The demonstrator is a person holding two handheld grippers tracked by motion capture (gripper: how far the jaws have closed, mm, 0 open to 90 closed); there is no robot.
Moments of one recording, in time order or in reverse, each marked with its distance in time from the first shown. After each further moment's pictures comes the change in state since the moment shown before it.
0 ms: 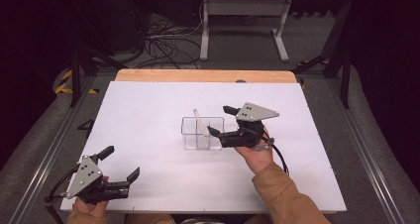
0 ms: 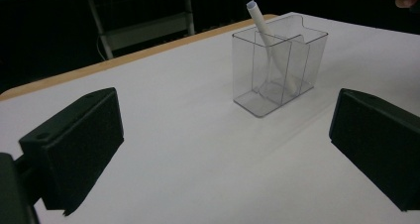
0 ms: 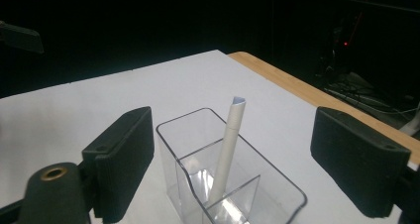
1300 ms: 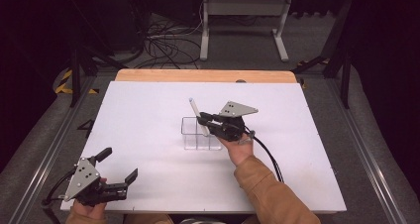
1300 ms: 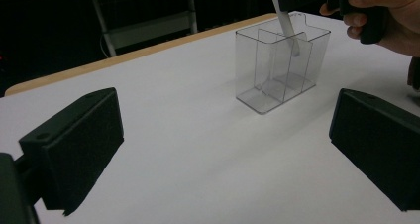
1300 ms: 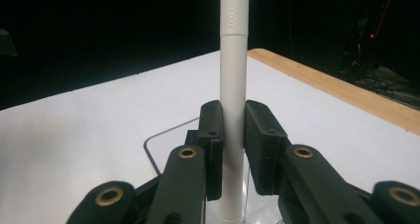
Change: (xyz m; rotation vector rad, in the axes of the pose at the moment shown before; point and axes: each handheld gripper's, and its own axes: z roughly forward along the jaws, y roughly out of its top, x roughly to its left) left arm 0.000 -0.003 -0.005 0.005 0.013 -0.001; right arm -0.005 -0.022 0.061 -0.015 0.072 0.069
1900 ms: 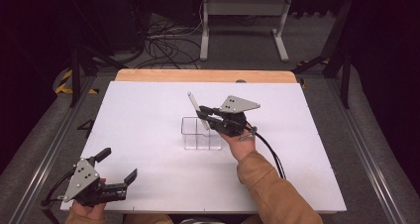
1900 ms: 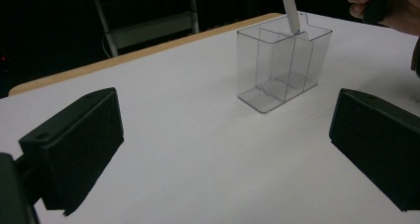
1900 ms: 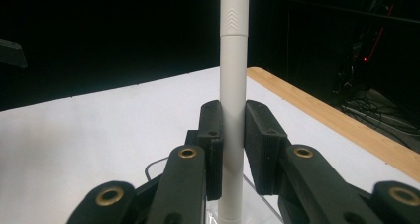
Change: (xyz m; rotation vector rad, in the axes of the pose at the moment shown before) left arm 0.000 0.000 -0.002 0.000 0.008 0.005; right arm 0.002 0.024 -0.007 -0.034 -0.004 -0.085
